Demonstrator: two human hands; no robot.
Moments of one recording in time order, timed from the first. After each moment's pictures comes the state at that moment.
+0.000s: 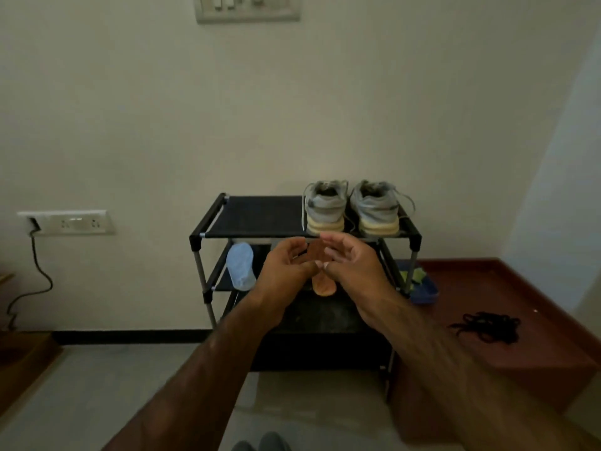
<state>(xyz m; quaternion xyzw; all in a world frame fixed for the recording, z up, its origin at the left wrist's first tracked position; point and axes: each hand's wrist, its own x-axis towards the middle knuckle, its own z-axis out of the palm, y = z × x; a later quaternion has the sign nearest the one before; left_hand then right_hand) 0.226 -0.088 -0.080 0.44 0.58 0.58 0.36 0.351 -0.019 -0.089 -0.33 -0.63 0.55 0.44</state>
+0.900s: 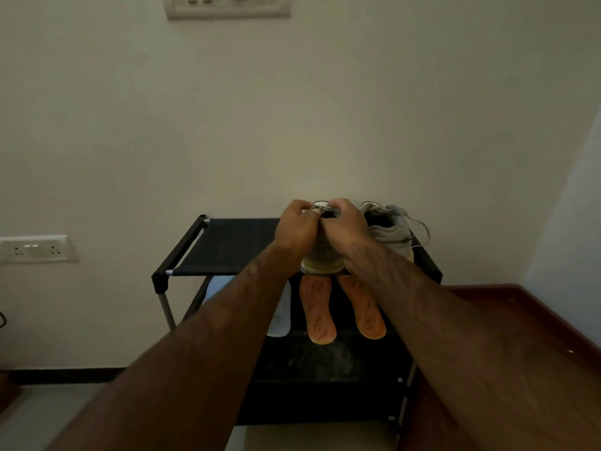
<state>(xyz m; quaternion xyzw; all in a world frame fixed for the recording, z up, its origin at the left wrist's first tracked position) 0.187 0.098 -0.027 0.42 0.66 0.57 0.26 0.273 0.139 -0.026 -0.46 -0.66 0.40 0.43</state>
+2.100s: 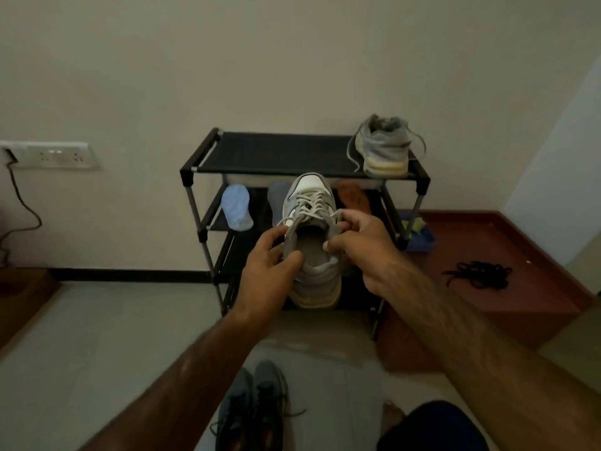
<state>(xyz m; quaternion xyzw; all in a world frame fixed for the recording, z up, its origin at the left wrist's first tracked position) 0.242 -0.154 -0.145 0.36 0.60 0.61 0.38 0.366 -0.031 -0.128 -0.43 -0.62 0.55 0.36</state>
